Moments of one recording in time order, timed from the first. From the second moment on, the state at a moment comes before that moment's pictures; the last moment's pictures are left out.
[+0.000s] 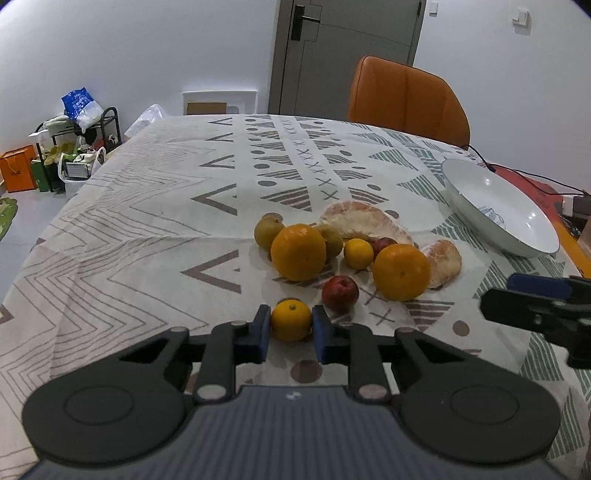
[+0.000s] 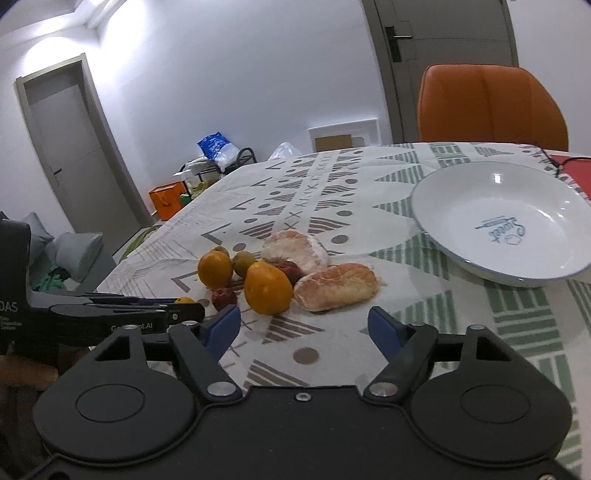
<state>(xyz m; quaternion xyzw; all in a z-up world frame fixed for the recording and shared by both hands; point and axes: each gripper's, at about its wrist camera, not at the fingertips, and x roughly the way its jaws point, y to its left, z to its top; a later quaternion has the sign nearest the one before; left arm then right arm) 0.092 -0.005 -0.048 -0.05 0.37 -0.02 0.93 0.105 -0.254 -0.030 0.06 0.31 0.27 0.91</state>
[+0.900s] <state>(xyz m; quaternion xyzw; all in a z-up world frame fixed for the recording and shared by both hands) 0.073 0.034 -0.027 -0.06 0.35 0.00 0.93 0.139 -0.197 -0.043 0.01 0.33 0.30 0.90</state>
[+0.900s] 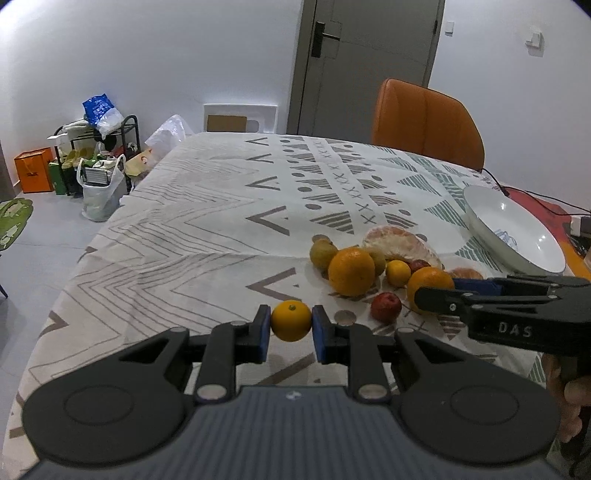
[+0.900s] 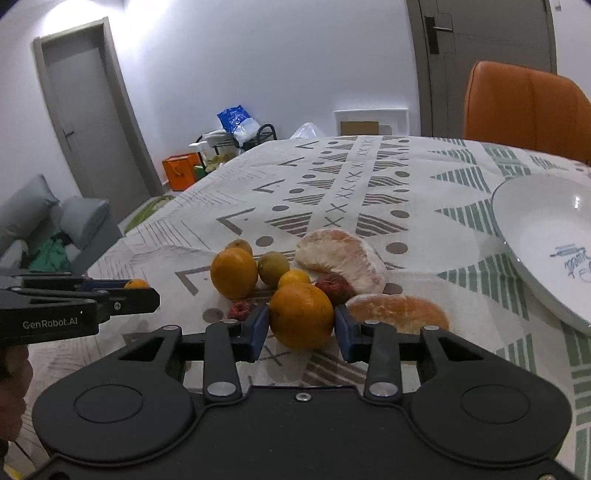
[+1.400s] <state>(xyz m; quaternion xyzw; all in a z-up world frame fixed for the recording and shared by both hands) 0.075 0.003 -0.018 -0.05 0.33 -0.03 0.94 0.121 -0.249 -0.015 0.05 0.28 0.26 0.92</state>
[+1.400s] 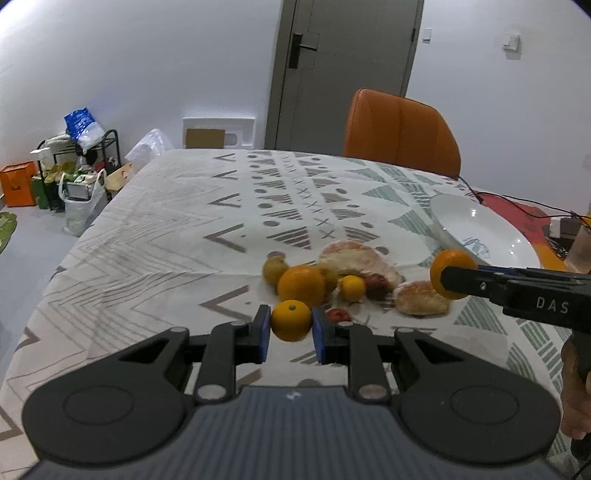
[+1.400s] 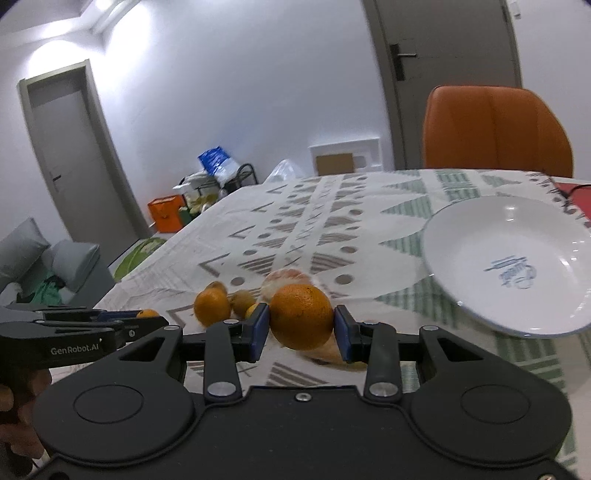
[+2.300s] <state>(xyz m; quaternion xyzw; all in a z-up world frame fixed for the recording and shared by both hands) 0.117 -0.074 -0.006 -0.02 0.30 -0.11 0.95 0.119 -0.330 -0.010 0.06 0.25 0.15 0.95</state>
